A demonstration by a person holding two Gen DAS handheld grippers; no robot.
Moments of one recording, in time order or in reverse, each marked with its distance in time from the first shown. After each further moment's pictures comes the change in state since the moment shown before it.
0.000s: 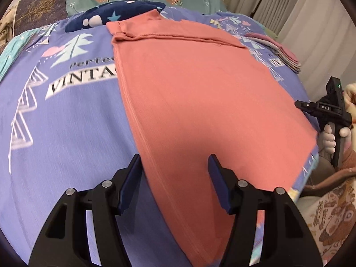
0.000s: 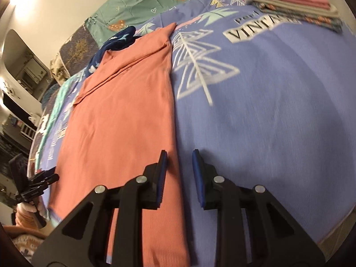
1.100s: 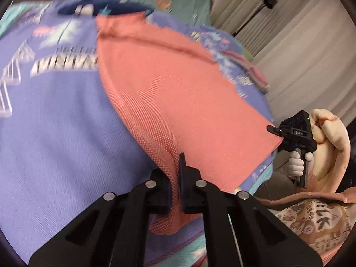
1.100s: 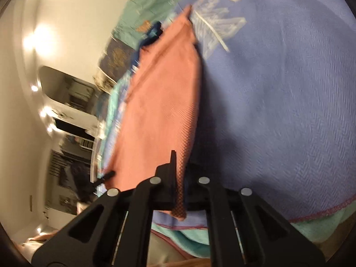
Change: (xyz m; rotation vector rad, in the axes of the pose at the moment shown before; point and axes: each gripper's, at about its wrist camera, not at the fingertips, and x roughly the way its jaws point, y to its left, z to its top) left arm -0.033 -0.010 -0.006 -0.126 -0.078 -0.259; right arm -0.024 -0.018 -0.018 0.185 0.046 0.431
